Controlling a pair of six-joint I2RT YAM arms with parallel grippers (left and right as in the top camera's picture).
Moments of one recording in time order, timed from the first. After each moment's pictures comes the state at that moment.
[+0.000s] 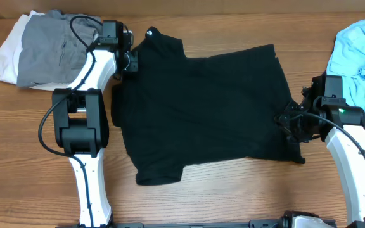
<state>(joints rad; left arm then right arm) -0.04 2.38 1.86 -0.60 0.07 -0.06 -0.10 1.35 1.03 -0.93 -0.28 0.54</state>
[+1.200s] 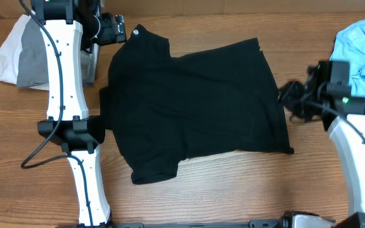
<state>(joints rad) 0.00 2.41 2.91 -1.69 0.18 -0.17 -0.10 1.42 1.18 -0.79 -0.30 0.52</state>
